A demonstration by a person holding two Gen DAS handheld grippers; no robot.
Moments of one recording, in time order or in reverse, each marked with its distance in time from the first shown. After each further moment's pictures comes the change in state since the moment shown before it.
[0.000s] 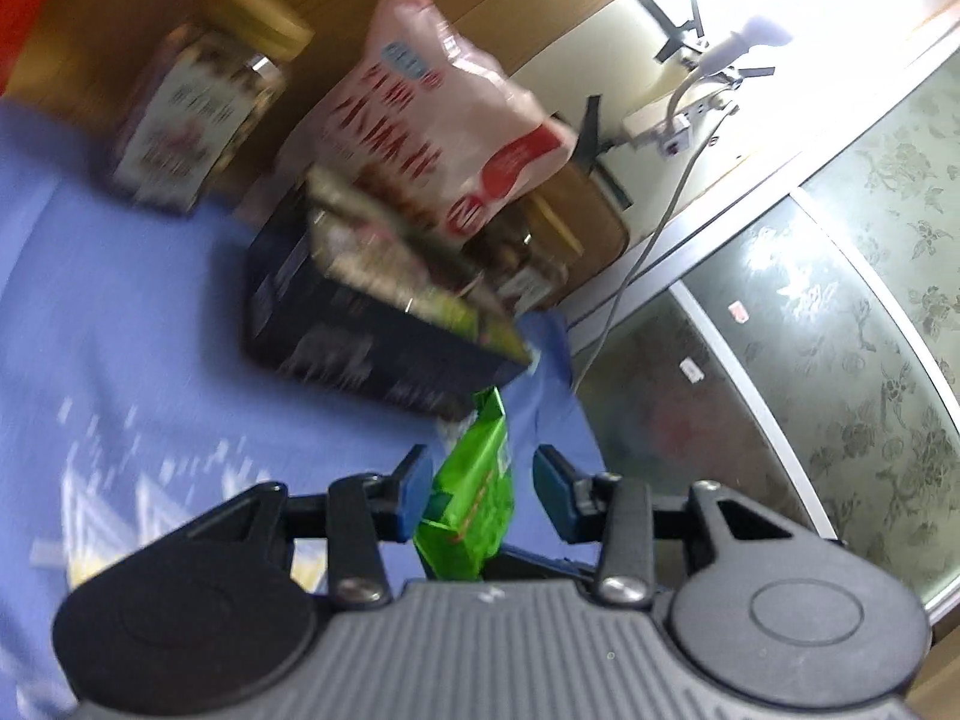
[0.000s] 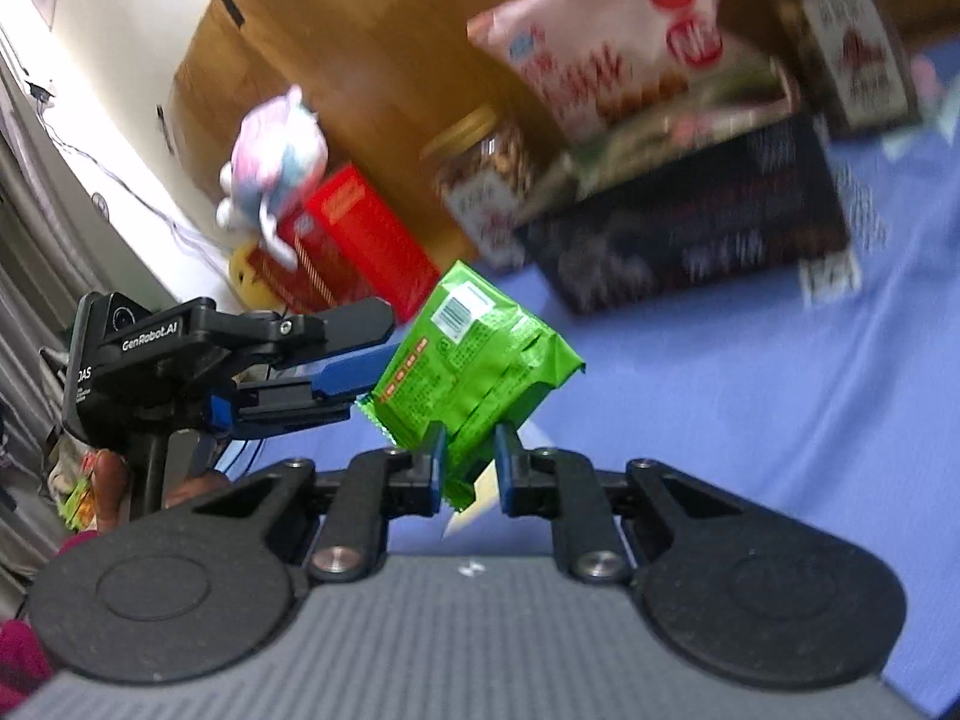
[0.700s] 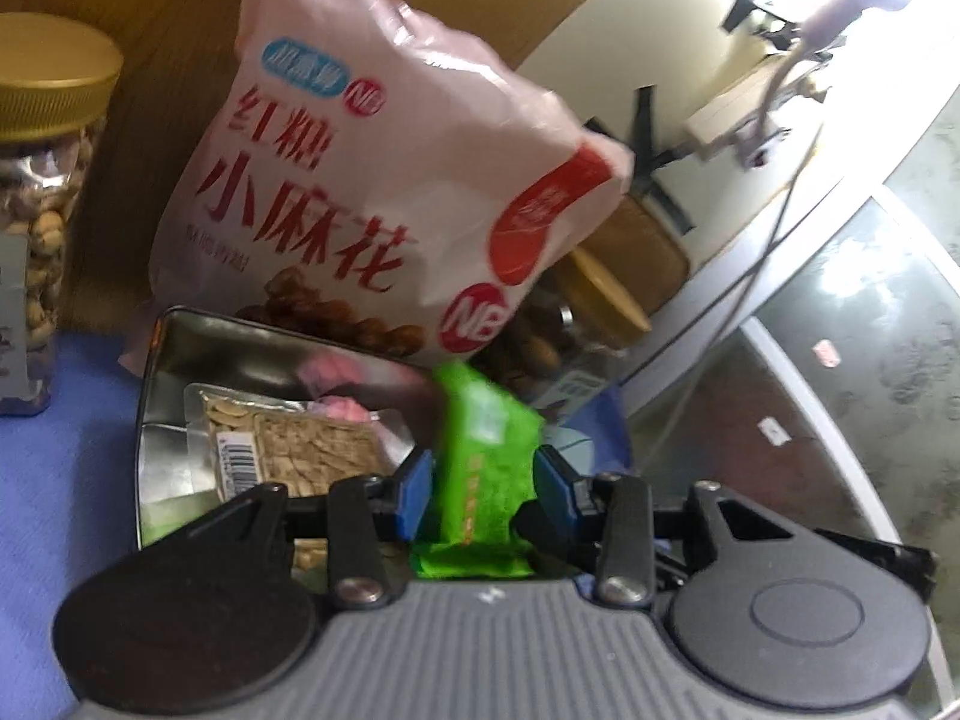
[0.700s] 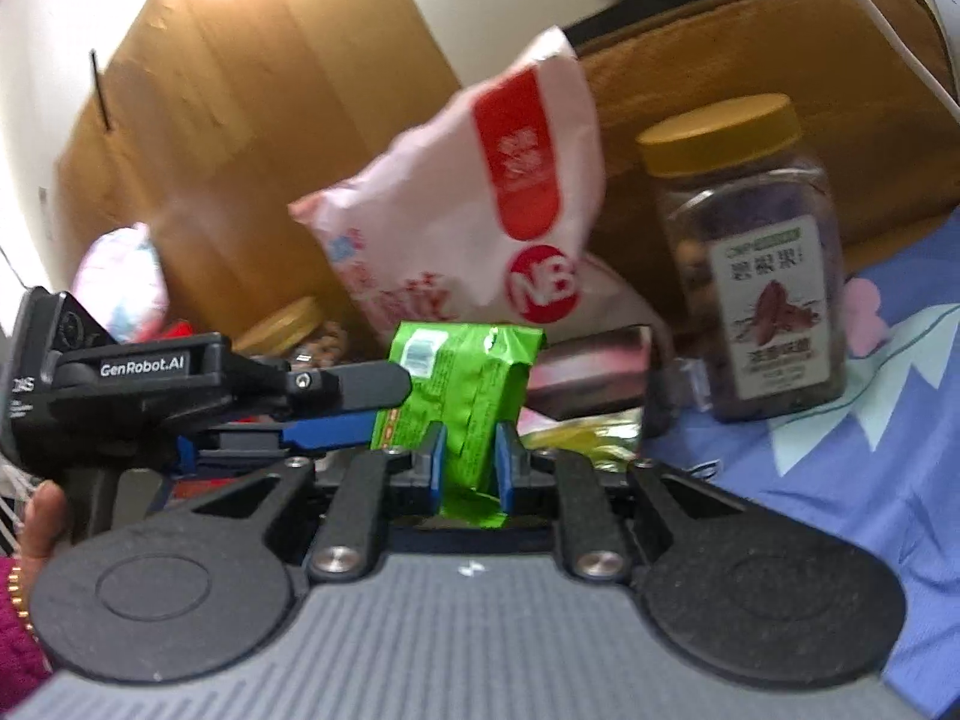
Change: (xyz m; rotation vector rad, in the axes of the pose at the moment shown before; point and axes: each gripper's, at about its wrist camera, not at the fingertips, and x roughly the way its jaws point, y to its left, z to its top) left arm 0.143 -0.006 0.101 0.072 0.016 0.091; right arm 0.035 -0.080 0.110 -0.113 -0.200 -0.234
